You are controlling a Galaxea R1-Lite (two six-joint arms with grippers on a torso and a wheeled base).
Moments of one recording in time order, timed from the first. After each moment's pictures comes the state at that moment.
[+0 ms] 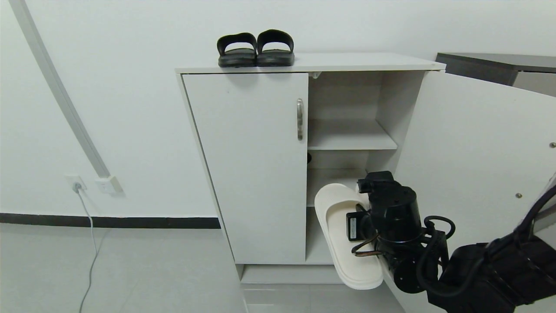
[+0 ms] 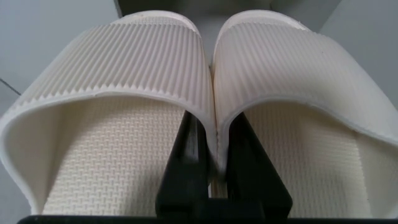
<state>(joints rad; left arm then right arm) 0.00 0.00 0.00 0.00 -0.02 0.01 0.79 1.92 -0.78 -0.81 -0.71 0.21</state>
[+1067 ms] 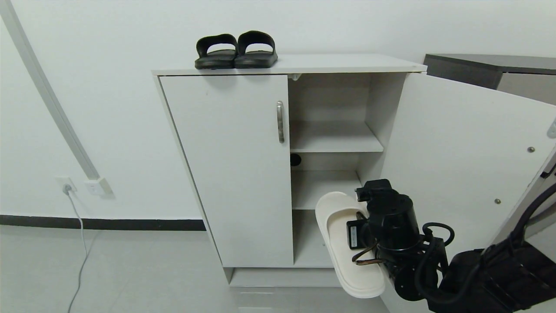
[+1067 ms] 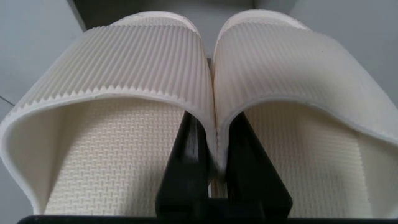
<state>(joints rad) 0.00 0.00 0.00 0.00 -0.02 0.01 0.79 1.94 -0.74 -0.82 -0.70 0.21</state>
